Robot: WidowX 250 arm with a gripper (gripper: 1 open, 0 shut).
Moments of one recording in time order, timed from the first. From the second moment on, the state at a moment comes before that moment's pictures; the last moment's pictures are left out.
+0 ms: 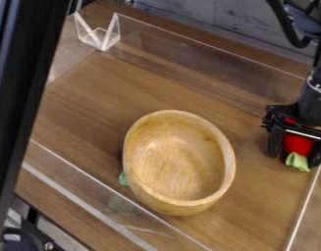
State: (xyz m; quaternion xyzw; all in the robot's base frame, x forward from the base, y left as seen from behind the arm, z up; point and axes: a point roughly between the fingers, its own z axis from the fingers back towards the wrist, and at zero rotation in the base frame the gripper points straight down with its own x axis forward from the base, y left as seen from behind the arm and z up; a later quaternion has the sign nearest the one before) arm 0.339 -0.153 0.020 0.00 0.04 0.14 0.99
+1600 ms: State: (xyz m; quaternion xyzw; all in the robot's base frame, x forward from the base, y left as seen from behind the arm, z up) arm 0.324 -0.152 0.042 0.06 0.06 0.19 0.98
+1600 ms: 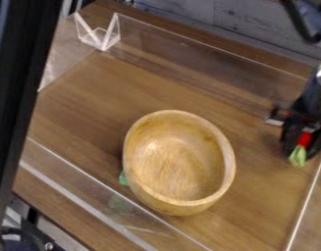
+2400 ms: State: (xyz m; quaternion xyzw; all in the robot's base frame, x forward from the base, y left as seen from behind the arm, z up) arm 0.286 -0.108 0.102 0.07 0.03 0.28 0.96
